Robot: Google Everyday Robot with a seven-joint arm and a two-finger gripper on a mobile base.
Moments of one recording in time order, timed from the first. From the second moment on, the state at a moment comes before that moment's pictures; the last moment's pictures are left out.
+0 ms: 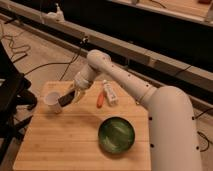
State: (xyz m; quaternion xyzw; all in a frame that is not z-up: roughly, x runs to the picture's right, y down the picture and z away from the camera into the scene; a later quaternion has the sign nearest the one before) arm -0.180 0.022 0.784 -0.31 -0.44 -0.14 0.83
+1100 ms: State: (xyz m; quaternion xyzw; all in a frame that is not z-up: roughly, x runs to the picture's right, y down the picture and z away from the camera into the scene) arm -0.279 0.011 0.840 -0.34 -0.45 -0.16 0.81
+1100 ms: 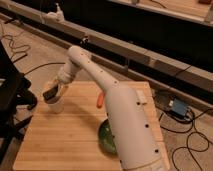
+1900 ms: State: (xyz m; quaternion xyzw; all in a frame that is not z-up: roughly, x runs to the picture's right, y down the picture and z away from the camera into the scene) arm -0.297 0.007 0.831 -0.35 -0.46 -0.18 0.80
